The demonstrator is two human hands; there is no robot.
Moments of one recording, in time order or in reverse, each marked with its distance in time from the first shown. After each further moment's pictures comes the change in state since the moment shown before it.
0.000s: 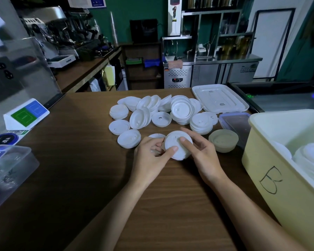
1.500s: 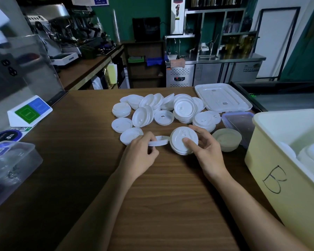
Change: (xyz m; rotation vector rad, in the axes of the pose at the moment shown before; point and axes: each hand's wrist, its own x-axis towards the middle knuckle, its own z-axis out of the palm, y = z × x) left_hand 0.017 -0.005 -0.041 0.663 -0.155 0.116; right_hand 0.002 0.002 -0.003 -0.126 0.087 -0.041
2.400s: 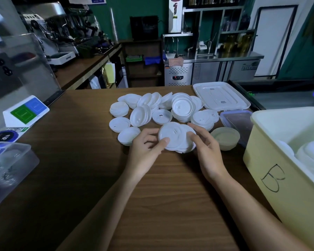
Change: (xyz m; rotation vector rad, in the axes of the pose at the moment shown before) left_hand -0.003 0.028 0.011 -0.875 0.045 -0.280; right_hand 0.003 0.001 0.002 0.139 0.029 0.050
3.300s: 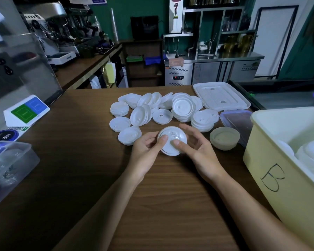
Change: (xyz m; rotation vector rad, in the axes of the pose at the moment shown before) left_hand 0.001 -0.006 0.003 -0.053 -0.052 -0.084; right_hand -0.008 -0.003 0.003 -0.049 -0.208 0.022
